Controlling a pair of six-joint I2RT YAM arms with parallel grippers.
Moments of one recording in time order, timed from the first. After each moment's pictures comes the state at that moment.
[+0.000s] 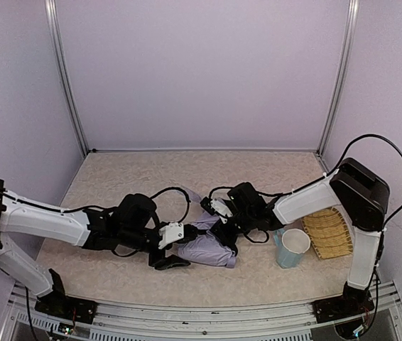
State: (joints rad) left arm -0.97 1.52 0.73 0.03 0.34 0.42; right arm 0.83 1.95 1.01 0.13 -0.33 0.05
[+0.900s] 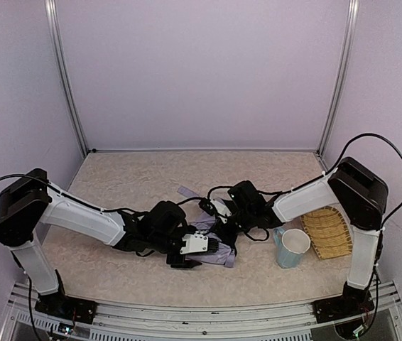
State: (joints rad) left arm -1.03 1.76 0.85 0.10 0.13 0.71; right arm 0.82 1.96 1.03 0.13 -0.40 -0.05
